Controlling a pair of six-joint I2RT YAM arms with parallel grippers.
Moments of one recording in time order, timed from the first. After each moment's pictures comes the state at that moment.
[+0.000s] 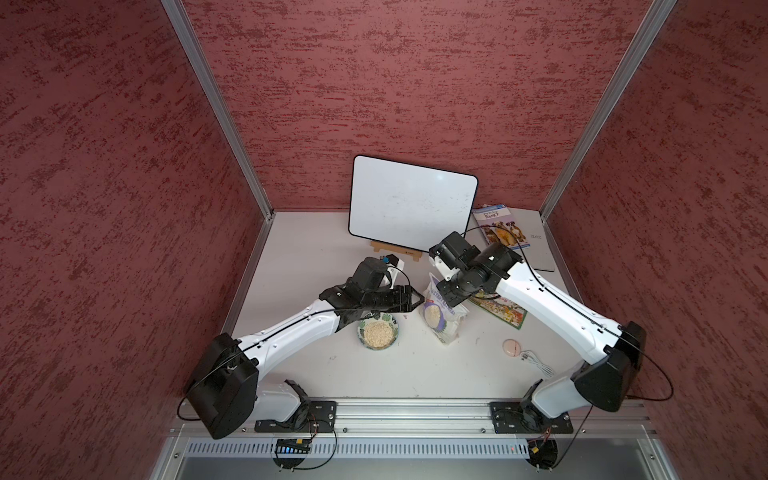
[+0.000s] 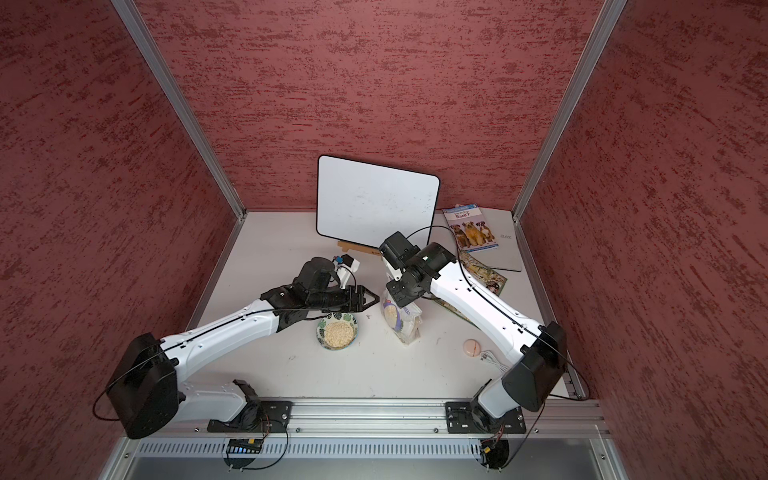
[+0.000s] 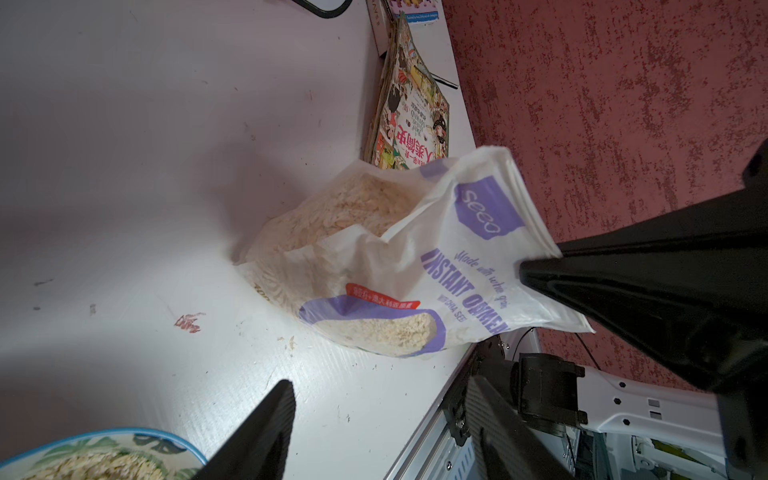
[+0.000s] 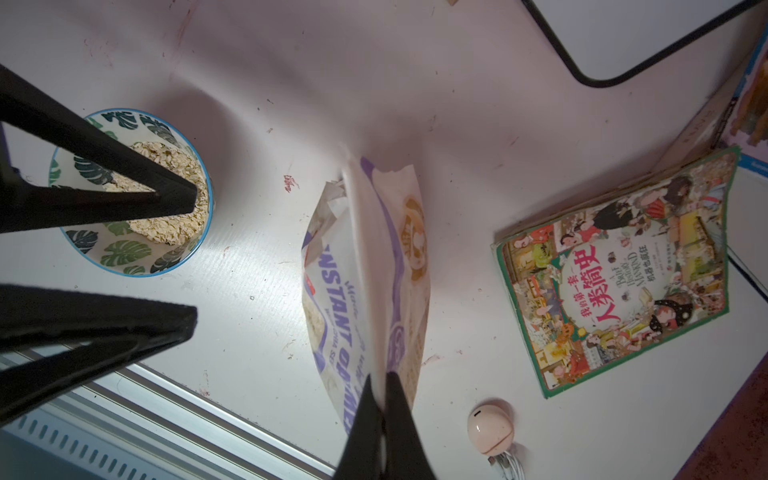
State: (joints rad) left arm -0.70 1.35 0.88 -0.18 0.43 -0.71; right arm 0.72 1.53 1.52 -1.23 0.10 0.16
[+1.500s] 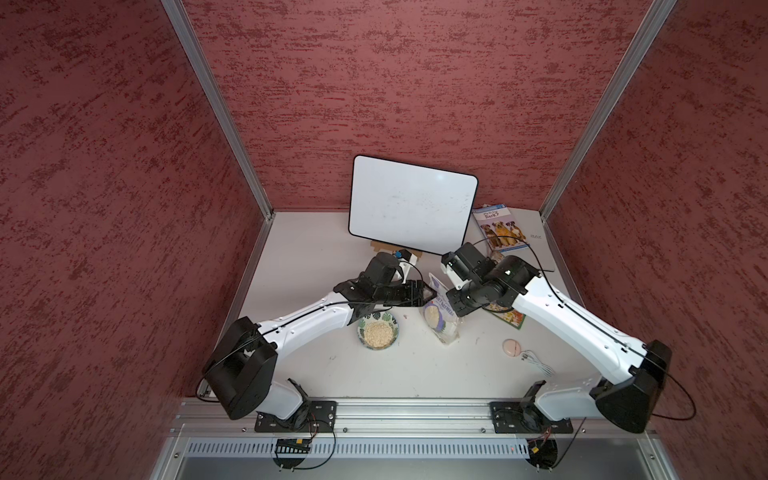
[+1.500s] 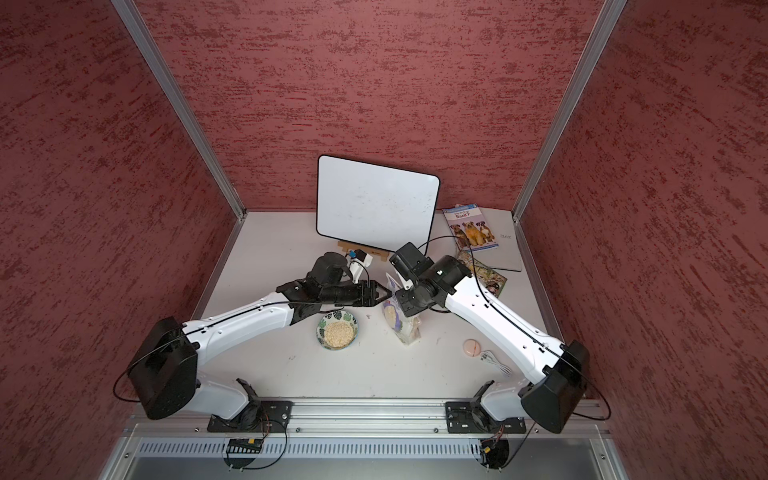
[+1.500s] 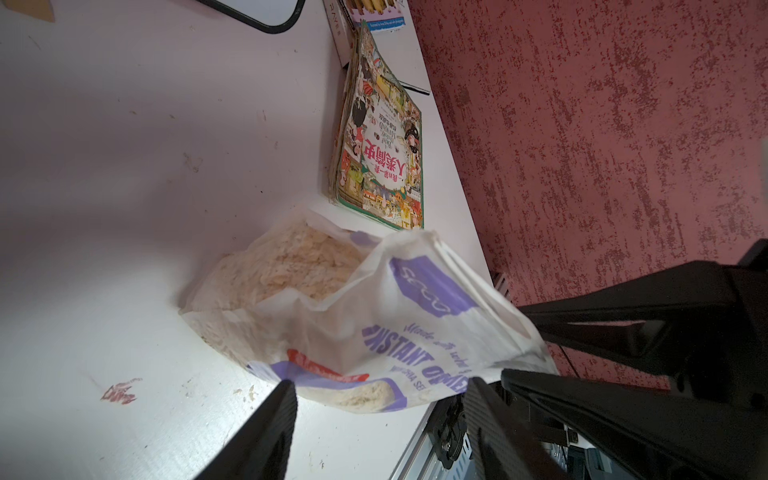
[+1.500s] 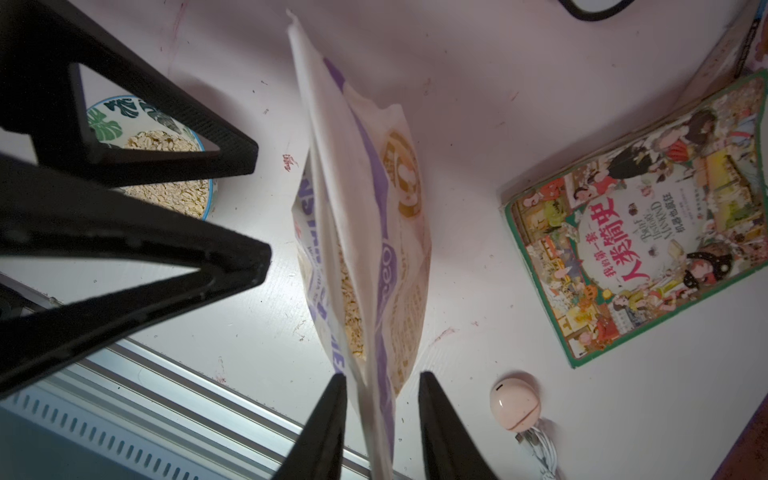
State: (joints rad) left arm -0.74 1.46 0.96 -0.09 0.44 -0.73; right arm 0.72 1.40 1.38 -1.19 0.08 0.25
